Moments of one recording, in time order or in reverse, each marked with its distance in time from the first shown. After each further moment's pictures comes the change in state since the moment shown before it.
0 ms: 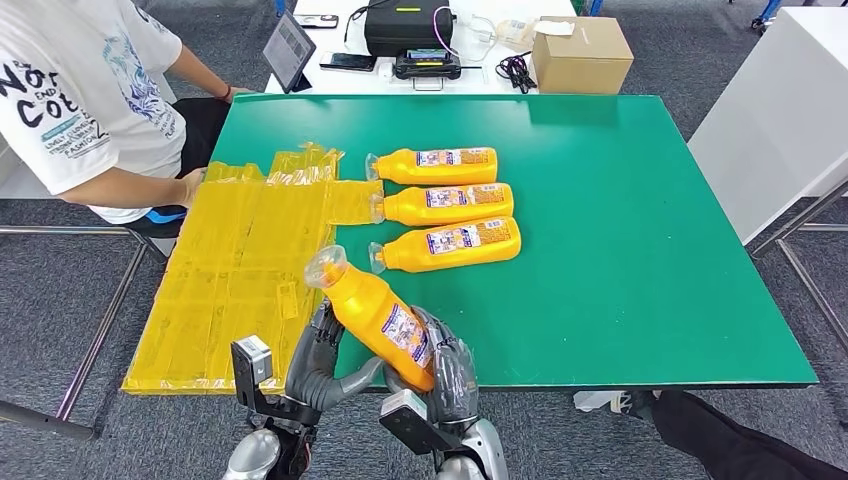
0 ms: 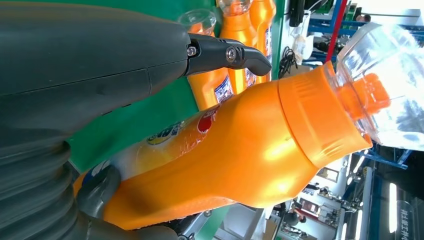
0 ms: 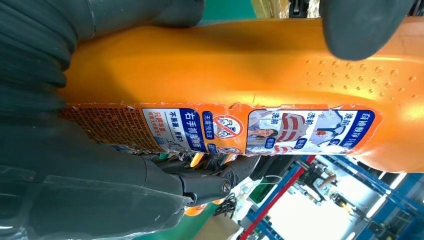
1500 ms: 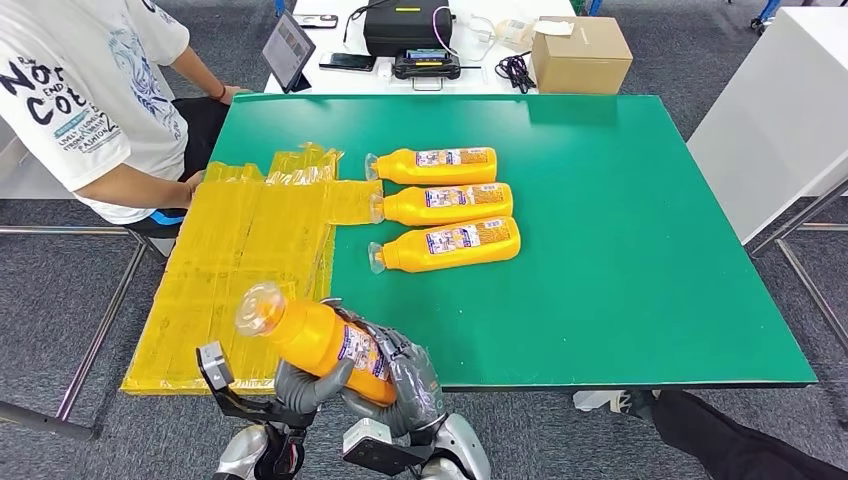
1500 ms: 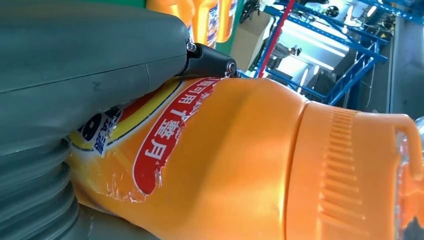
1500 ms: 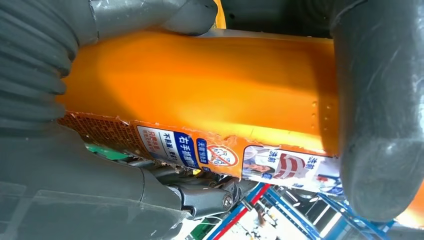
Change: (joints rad) left arm -0.038 0.010 0.026 0.086 0.196 -0.338 -0.081; right arm -0.079 -0.037 0.255 0.066 -0.052 0.107 -0.006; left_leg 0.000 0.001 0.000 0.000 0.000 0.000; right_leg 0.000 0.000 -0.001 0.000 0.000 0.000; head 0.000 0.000
